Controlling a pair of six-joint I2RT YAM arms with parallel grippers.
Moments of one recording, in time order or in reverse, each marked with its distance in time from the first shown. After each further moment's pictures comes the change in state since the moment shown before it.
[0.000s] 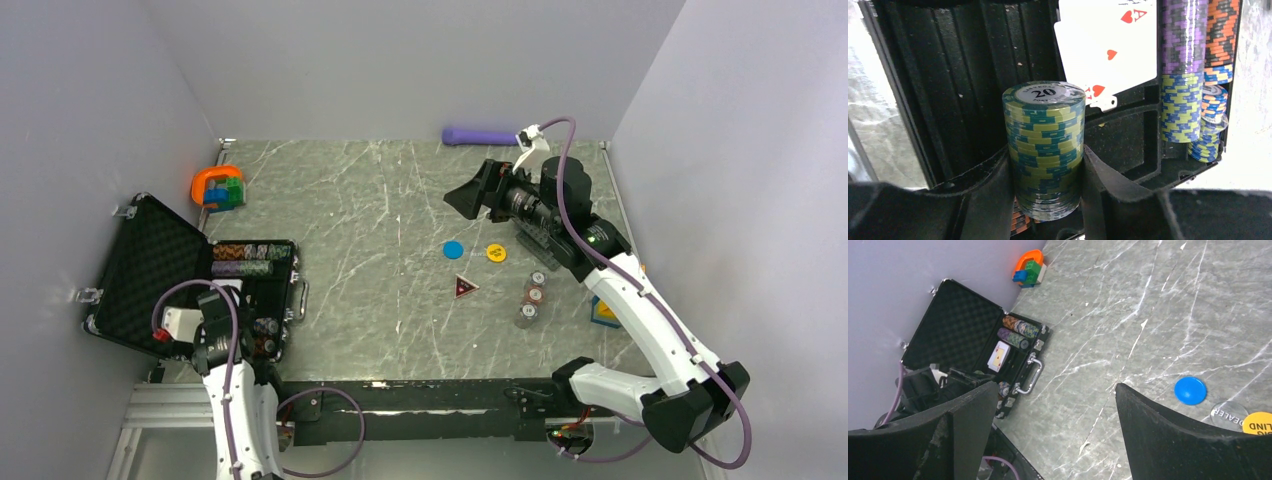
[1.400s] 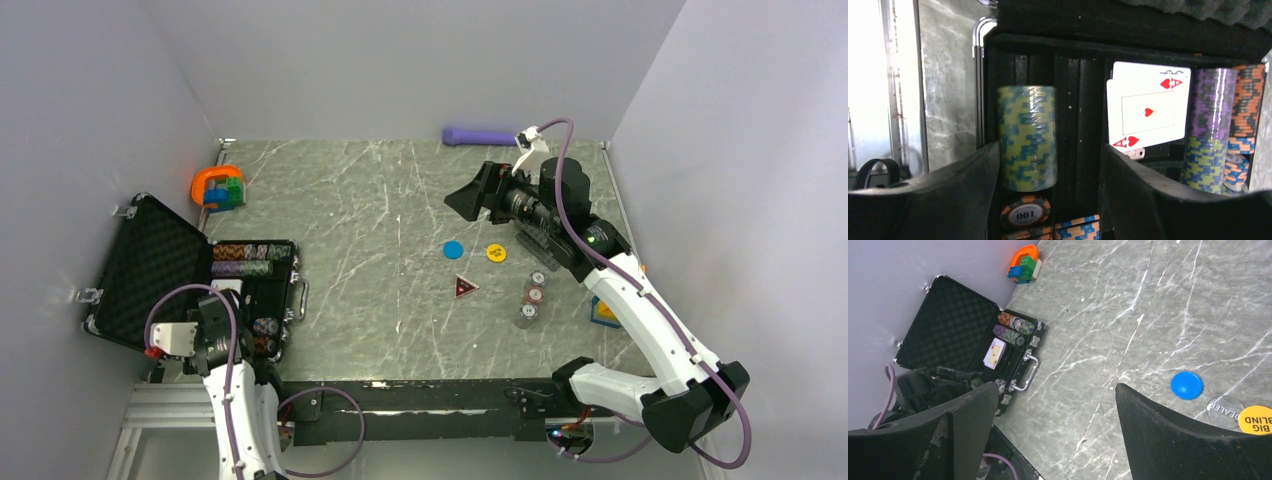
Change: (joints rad) left arm 0.020 -0.011 -0.004 -0.089 -0.231 -0.097; right arm 0.000 0.000 -0.004 -0.020 0.011 -0.011
